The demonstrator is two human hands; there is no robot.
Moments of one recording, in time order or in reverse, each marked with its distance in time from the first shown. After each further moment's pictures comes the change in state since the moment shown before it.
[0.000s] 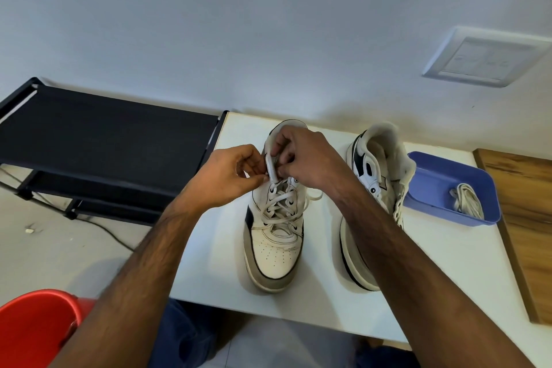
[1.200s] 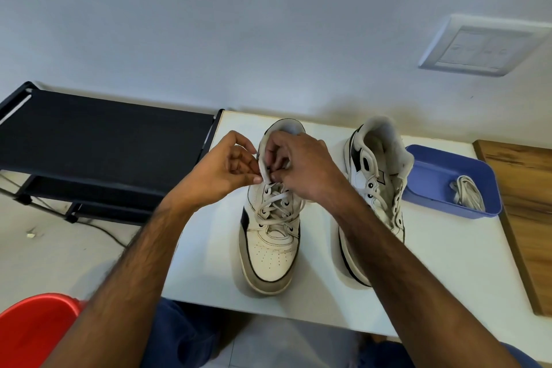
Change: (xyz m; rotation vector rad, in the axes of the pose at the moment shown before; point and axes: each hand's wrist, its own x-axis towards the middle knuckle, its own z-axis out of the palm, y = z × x) left_hand 0.003 -0.001 -0.003 -0.343 -0.083 -0.157; right_hand -0.009 0.010 0.016 -0.067 0.072 -0.128
